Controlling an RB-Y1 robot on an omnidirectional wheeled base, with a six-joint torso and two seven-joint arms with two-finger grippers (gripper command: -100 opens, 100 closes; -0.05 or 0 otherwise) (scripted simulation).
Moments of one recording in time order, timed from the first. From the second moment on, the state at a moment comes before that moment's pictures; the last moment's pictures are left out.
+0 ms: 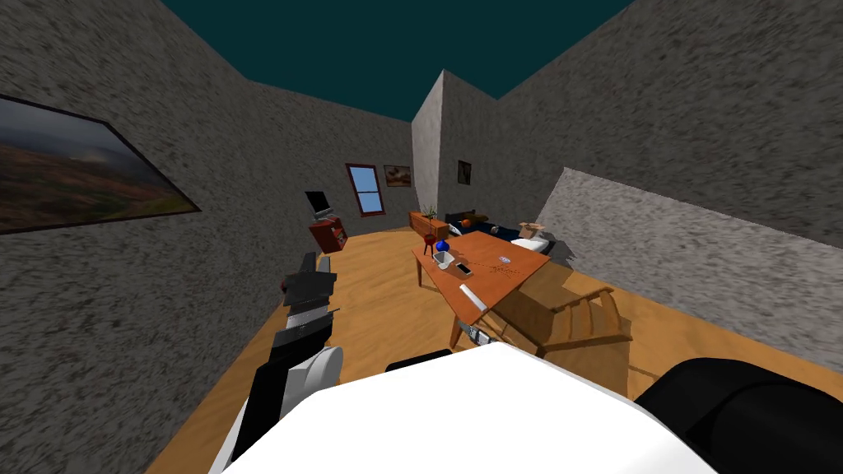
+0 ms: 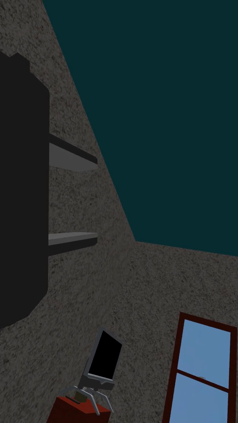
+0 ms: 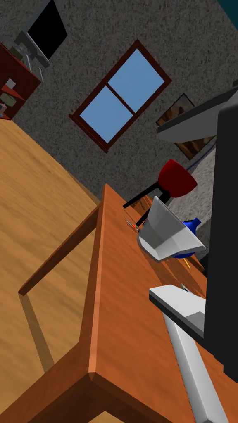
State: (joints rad) left arm 0.47 -0.01 -0.02 -2.34 0.07 -0.35 -0.05; right arm 0.56 -0.84 0.51 -1.72 -0.15 -0.28 0.33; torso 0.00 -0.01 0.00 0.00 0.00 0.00
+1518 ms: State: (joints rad) left arm 0.47 -0.01 -0.02 -2.34 0.07 -0.35 -0.05; right arm 0.58 -1.21 0.93 -1.28 -0.27 -0.21 0.47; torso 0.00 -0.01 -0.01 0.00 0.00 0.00
